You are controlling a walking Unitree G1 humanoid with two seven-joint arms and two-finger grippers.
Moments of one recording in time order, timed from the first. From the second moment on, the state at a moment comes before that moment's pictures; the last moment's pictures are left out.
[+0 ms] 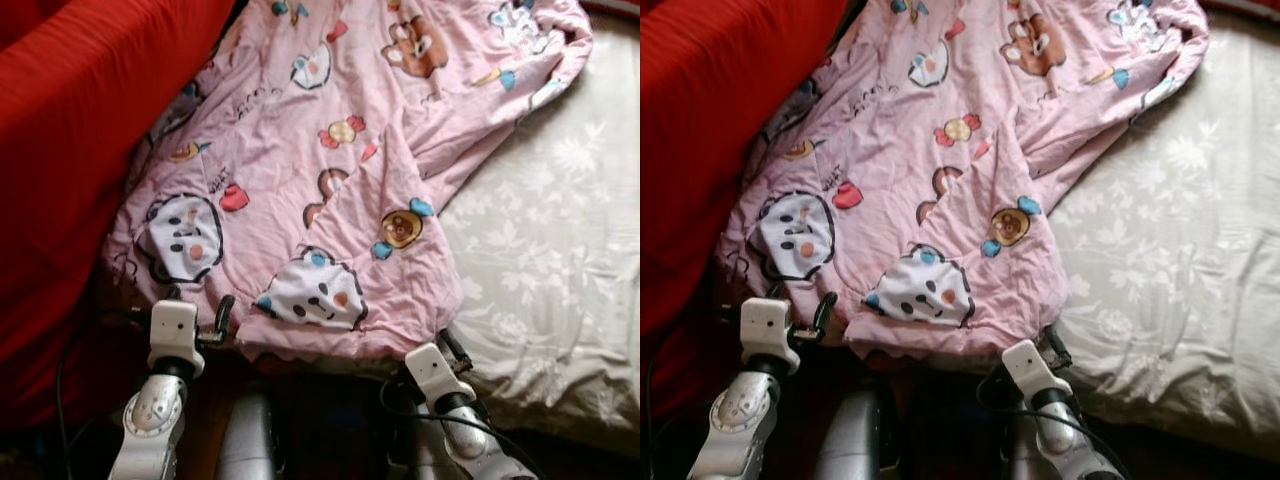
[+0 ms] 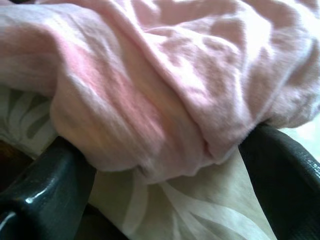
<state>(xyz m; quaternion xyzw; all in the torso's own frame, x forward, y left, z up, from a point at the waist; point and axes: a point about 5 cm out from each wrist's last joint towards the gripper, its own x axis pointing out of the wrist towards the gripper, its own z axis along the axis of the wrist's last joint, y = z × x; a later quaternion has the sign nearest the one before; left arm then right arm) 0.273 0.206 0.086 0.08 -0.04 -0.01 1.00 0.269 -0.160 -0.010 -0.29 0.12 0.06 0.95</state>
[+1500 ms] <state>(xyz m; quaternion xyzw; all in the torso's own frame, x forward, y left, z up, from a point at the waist) 0.267 0.207 0.094 0.10 -0.03 0.00 0.99 0.284 -0.182 0.008 -0.35 0.08 -0.02 0.93</state>
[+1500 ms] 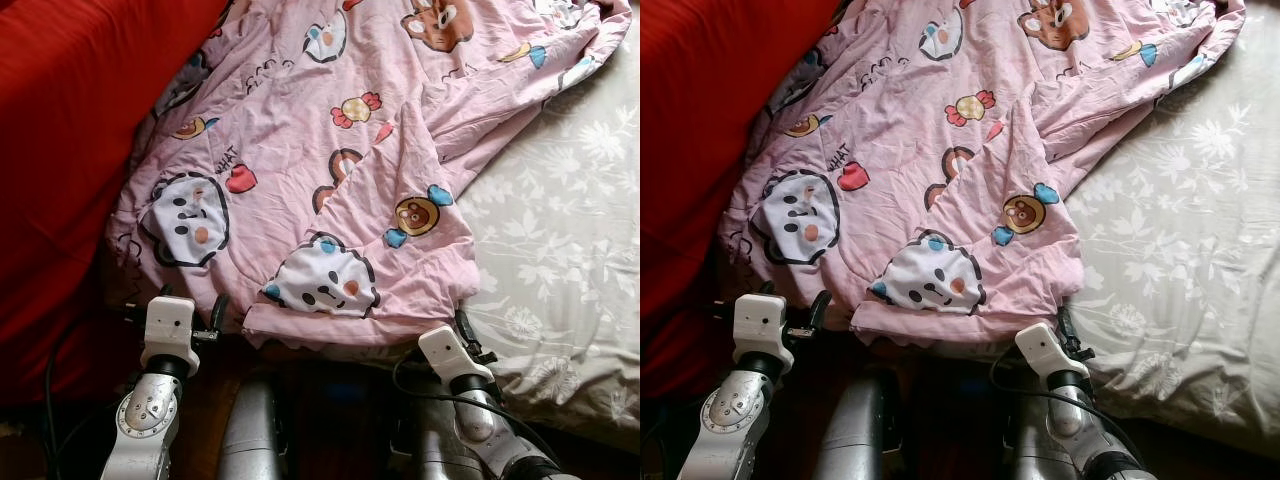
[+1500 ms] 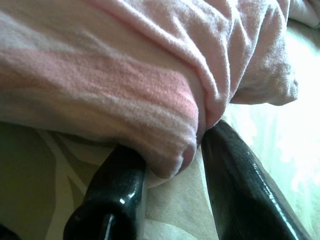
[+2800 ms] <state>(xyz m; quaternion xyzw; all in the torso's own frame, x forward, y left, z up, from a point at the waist) 0.296 0.223 0.045 0.09 0.06 0.04 0.99 0.304 -0.184 0.058 -0.12 -0.03 0.03 0.99</state>
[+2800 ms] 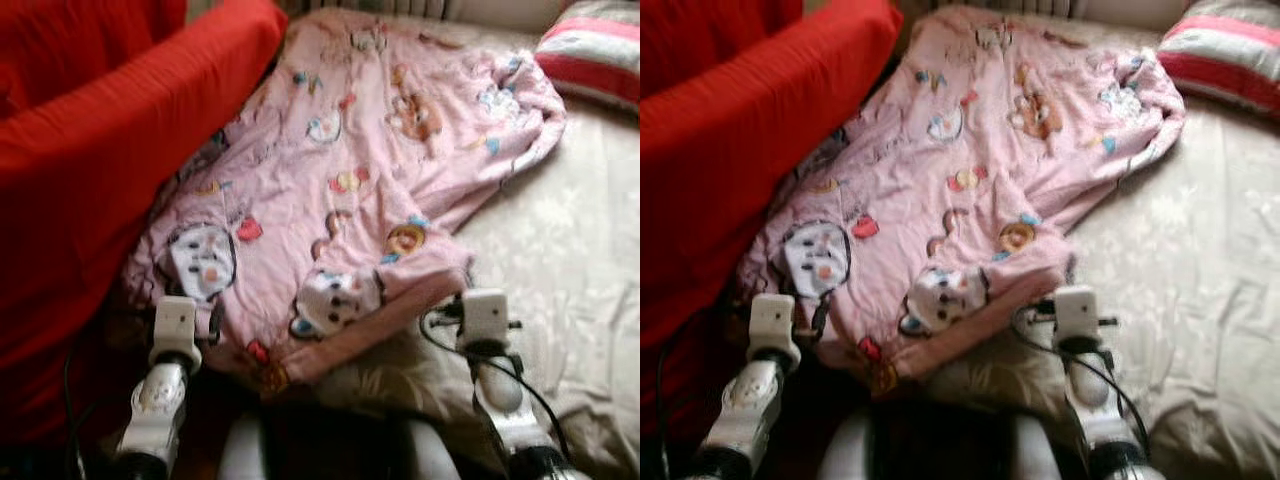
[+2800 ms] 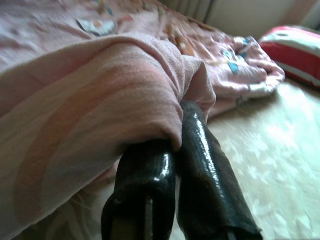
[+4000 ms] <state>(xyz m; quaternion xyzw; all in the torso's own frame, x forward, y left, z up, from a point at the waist) 0.269 0.225 -0.001 0.07 0.16 0.05 0.98 0.286 -0.206 0.023 0.01 0.08 -0.04 1.00</state>
